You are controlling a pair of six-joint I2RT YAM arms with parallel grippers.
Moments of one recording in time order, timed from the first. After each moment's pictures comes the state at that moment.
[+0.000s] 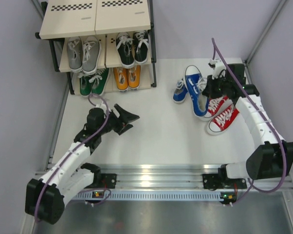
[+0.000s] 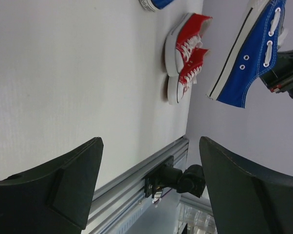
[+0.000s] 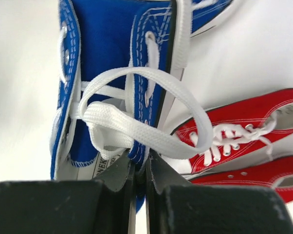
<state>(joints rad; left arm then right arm) -0.29 0.86 0.49 -0.07 0.45 -1.13 0.10 1.37 1.26 -0.60 -0.30 -0.08</state>
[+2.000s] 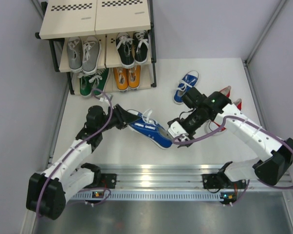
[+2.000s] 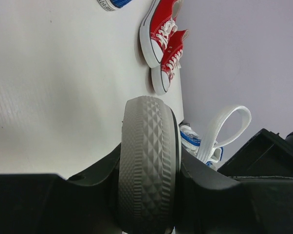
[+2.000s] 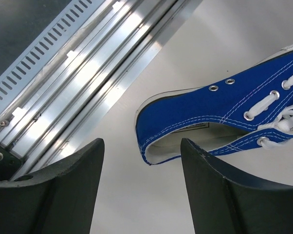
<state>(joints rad) -0.31 0.94 0.48 0.16 0.57 -1.02 0.74 1.33 1.34 -1.33 -0.83 -1.53</state>
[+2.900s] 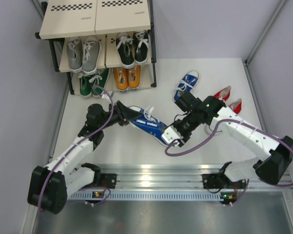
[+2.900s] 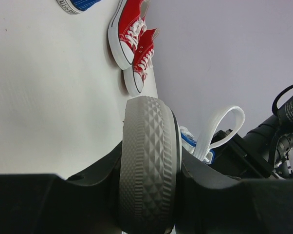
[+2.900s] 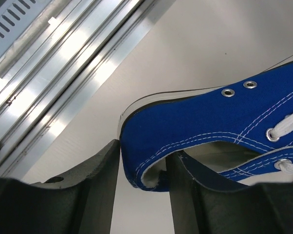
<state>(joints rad) -0.31 1.01 0.48 0.36 0.66 -1.13 0.82 1.34 1.29 -1.20 -0.68 -1.47</state>
